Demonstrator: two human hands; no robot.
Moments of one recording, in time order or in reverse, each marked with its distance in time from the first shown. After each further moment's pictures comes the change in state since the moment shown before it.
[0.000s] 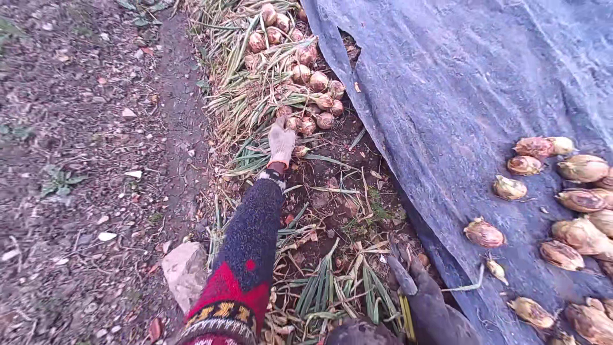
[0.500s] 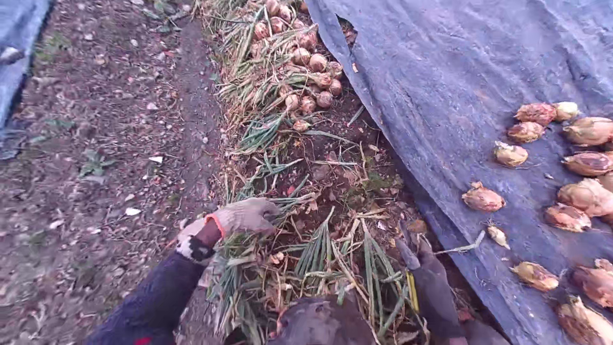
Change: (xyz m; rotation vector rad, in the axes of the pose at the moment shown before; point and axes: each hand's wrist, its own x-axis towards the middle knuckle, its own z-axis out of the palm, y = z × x) left_hand -0.232 -0.080 -0.174 0.649 -1.186 0.181; right_hand -0.013 0.104 -0.064 -0.259 0.163 -0.128
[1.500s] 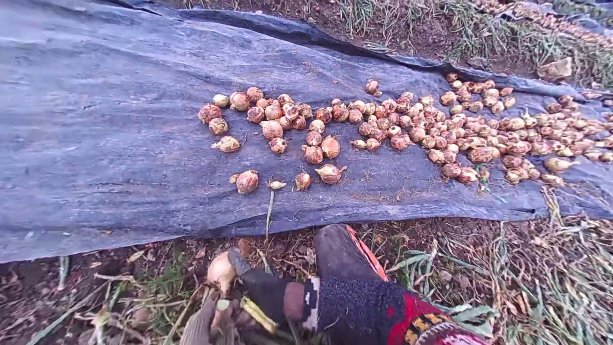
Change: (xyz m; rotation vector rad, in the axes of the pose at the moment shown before) left_hand 0.053 0.309 0.133 0.191 0.607 0.590; right_hand -0.012 0.001 -0.024 1.008 -0.288 0.415
